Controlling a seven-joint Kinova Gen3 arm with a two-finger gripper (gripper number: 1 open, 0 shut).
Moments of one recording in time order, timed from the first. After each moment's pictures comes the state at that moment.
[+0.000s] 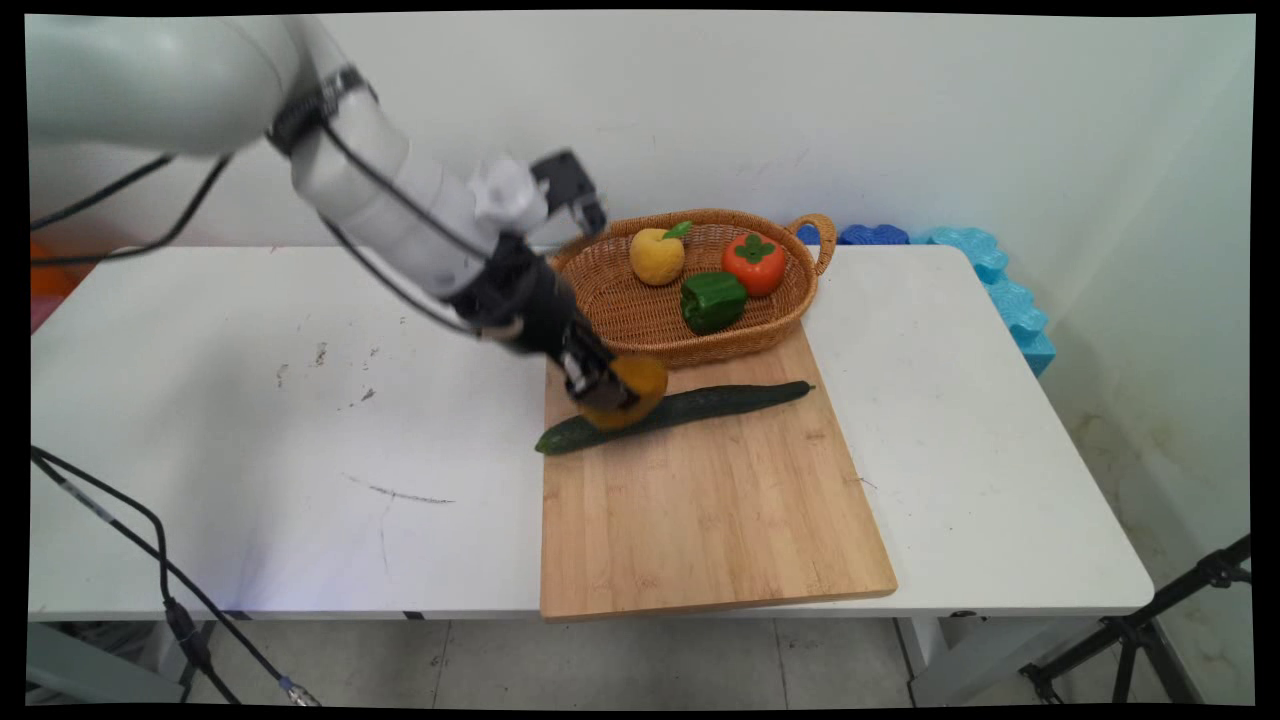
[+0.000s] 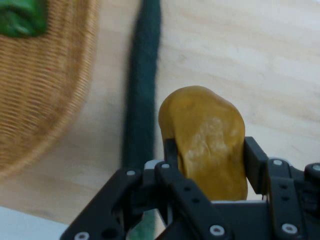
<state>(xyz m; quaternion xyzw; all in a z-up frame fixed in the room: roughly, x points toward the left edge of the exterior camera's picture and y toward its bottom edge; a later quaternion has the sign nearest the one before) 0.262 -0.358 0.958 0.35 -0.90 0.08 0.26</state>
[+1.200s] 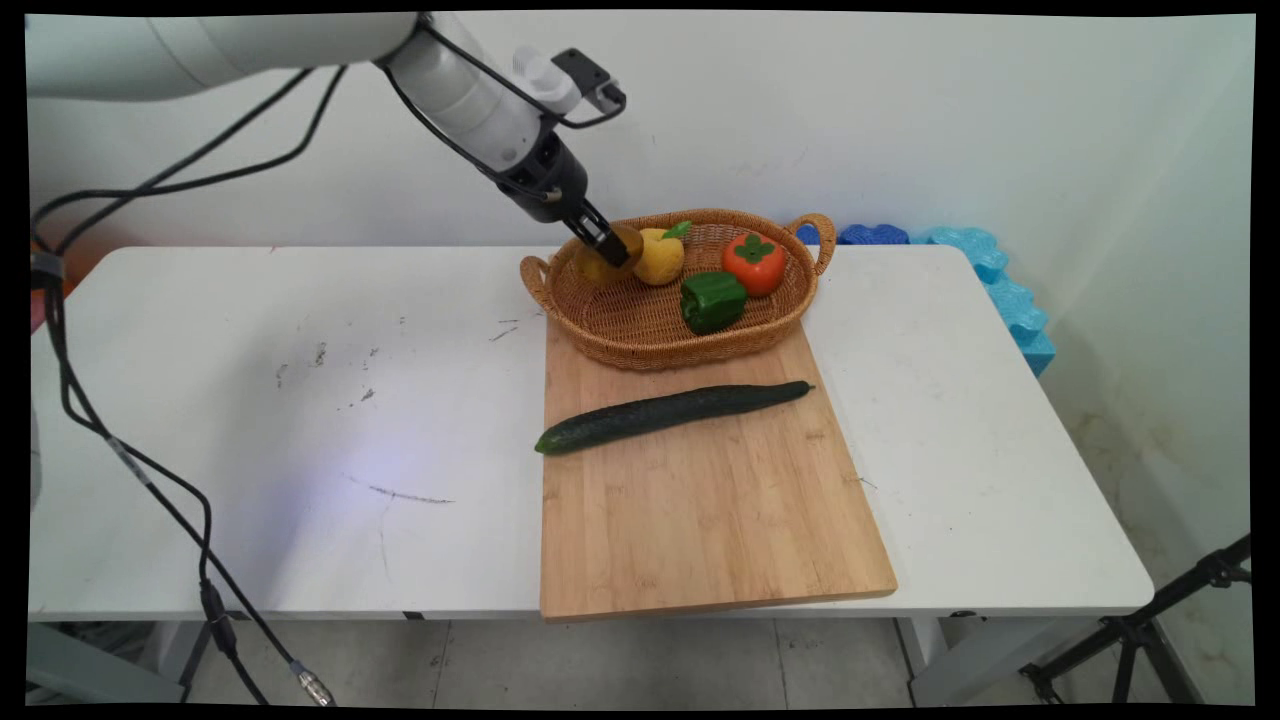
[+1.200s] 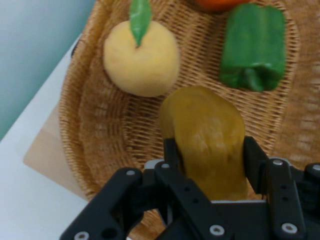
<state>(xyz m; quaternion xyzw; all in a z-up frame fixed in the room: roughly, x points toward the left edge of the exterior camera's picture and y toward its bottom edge) 0.312 -0.518 0.944 0.45 -0.85 0.16 0.23</state>
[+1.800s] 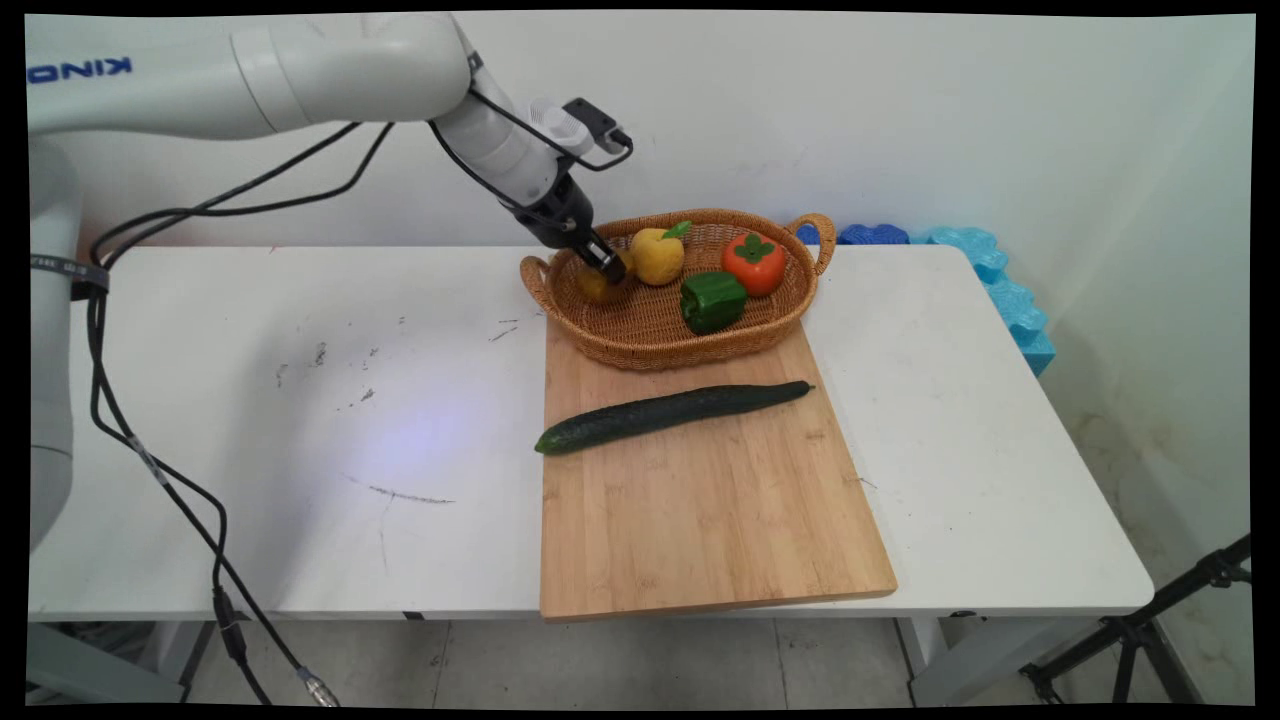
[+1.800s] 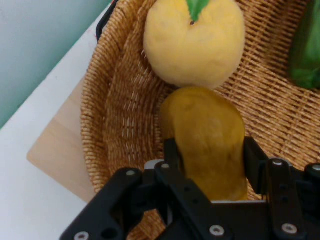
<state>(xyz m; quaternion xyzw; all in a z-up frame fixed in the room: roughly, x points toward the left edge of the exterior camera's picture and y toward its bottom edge) 0.321 -0.561 0.880 0.49 -0.83 0.16 0.20</state>
